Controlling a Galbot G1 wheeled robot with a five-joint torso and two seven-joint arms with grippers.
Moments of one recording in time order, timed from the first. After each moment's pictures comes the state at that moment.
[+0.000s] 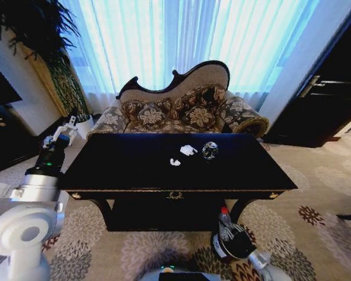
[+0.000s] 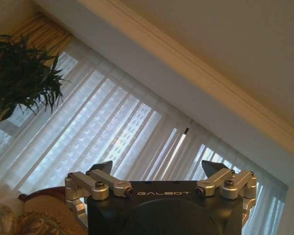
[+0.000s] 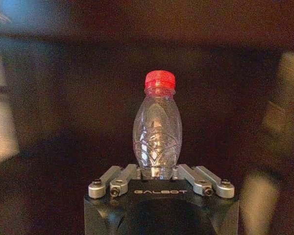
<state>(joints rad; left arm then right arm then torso) 1.27 -1.24 -0.96 -2.46 -1.15 0.23 -0.14 -1.46 1.13 0.54 1.15 0.37 0.58 -0.35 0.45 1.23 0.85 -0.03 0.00</state>
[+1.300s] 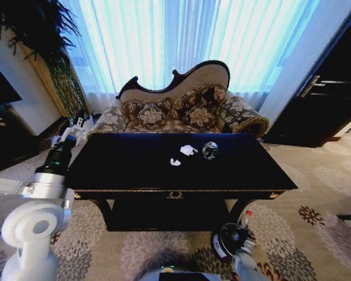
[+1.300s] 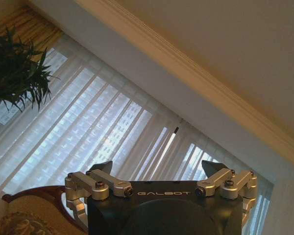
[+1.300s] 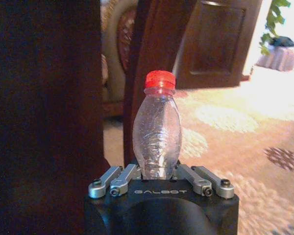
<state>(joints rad) 1.23 -1.24 -0.91 -2.42 -1.13 0.22 -0.08 -1.16 1.27 0.48 0.78 0.49 0.59 0.21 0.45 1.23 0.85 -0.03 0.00</state>
